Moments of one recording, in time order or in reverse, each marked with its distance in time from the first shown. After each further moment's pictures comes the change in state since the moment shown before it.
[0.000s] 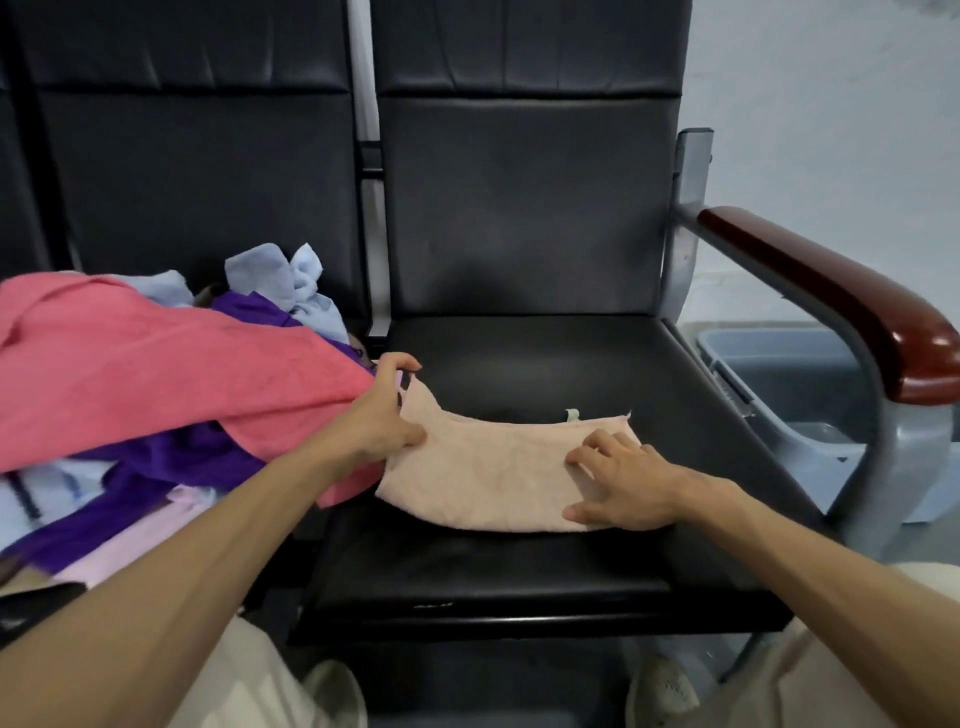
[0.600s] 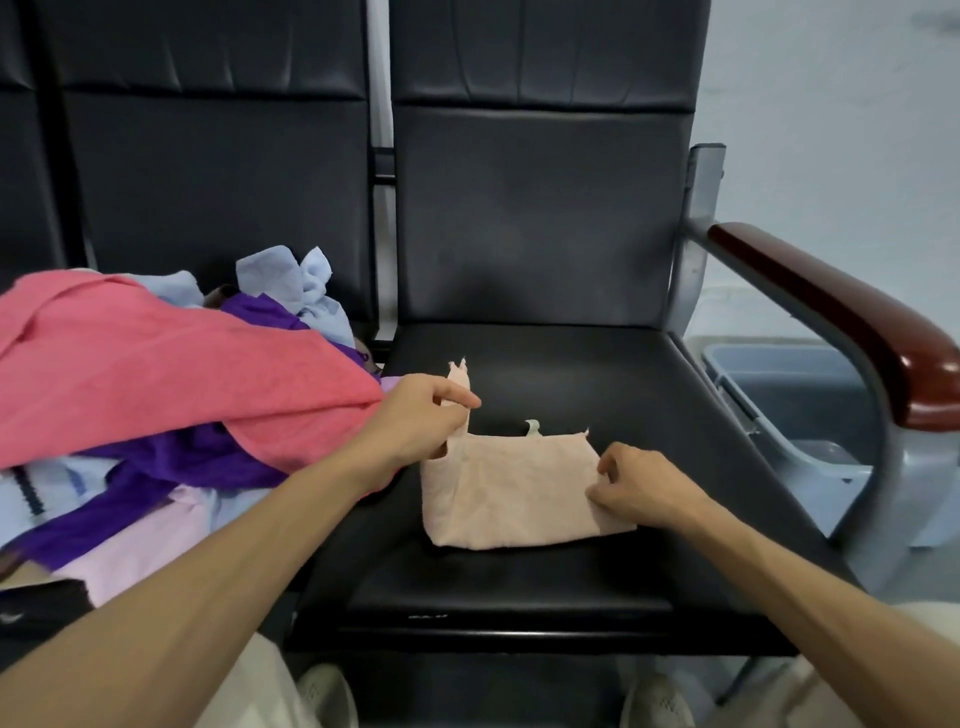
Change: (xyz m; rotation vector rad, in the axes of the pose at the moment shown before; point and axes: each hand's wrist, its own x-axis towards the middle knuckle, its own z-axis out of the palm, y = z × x) left_hand -0.009 0.037 0.019 -0.239 0.097 -0.018; right_hand 0.004 0.002 -0.002 0.321 0.144 0.364
